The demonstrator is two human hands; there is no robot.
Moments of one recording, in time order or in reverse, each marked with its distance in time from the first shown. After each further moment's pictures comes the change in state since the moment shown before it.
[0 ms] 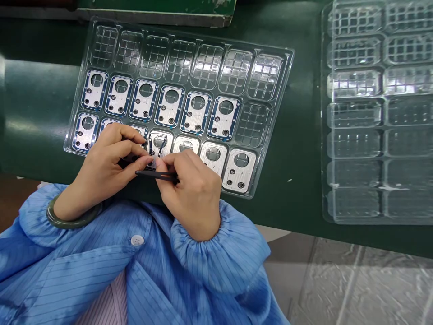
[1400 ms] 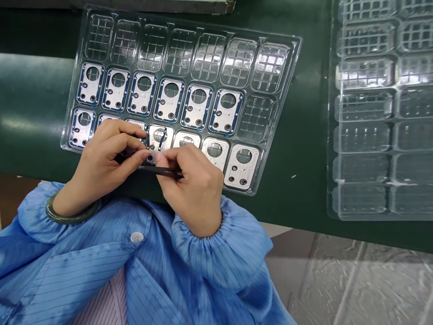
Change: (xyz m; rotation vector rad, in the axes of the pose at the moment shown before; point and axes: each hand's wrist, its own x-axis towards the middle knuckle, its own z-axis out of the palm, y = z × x) left_hand 0.001 -0.003 -0.001 0.012 -0.015 0.011; right_hand 0.004 -0.002 0.001 0.050 0.037 0.047
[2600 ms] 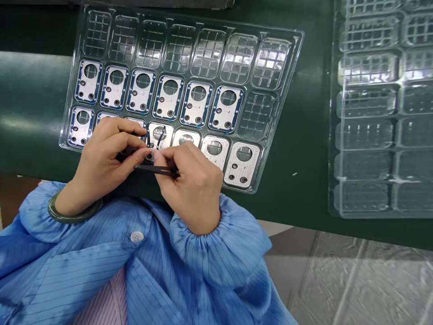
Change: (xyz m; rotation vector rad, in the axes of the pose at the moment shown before) left_hand 0.000 -0.001 0.005 0.029 0.061 0.039; right_hand -0.001 -0.002 0.001 -0.038 -0.008 -0.011
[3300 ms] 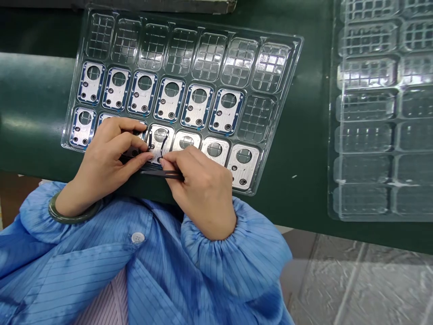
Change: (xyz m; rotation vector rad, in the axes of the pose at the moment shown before) left_hand -0.001 0.001 -0.002 0.033 -0.077 -0.054; right_hand 0.001 0.015 -0.016 -0.075 -0.211 -0.079
